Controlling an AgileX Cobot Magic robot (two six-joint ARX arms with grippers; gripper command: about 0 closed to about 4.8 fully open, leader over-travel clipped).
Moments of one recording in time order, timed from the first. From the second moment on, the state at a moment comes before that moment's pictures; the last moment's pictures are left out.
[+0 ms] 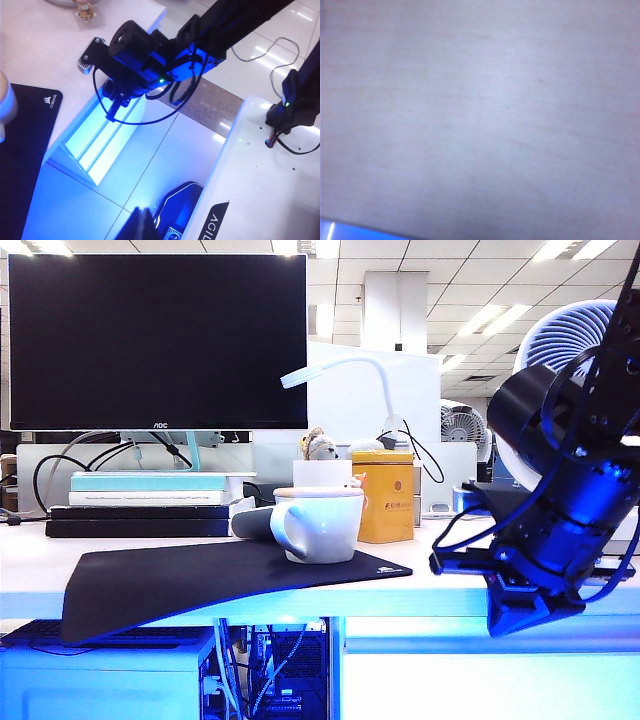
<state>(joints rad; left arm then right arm) -0.87 1.15 1.51 -1.06 0.25 0.05 0.39 1.78 0.68 0.25 0.08 0.24</state>
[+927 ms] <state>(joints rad) -0.87 1.08 1.51 -1.07 0.24 0.05 0.41 0.78 0.68 -0.25 0.18 0.22</state>
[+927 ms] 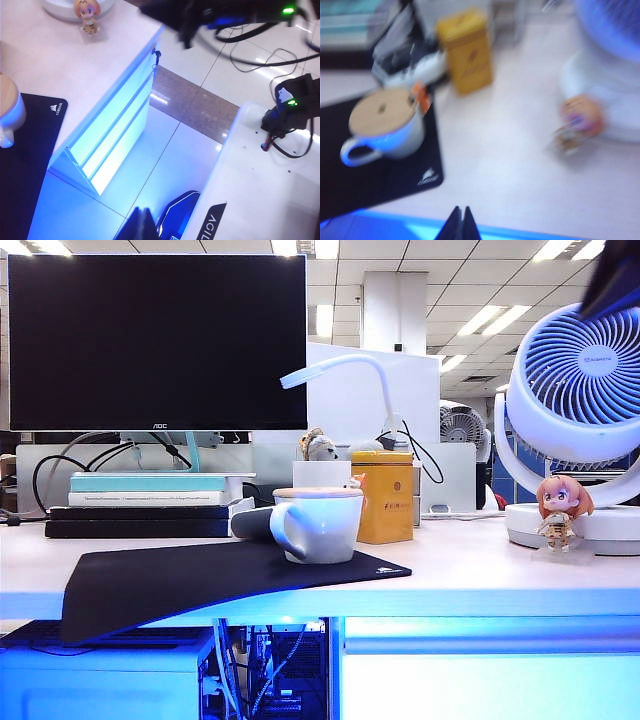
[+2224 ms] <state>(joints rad) -0.87 0.68 0.46 -0.09 0.08 -0.06 0.47 0.19 0.18 -0.32 0.31 0.16</state>
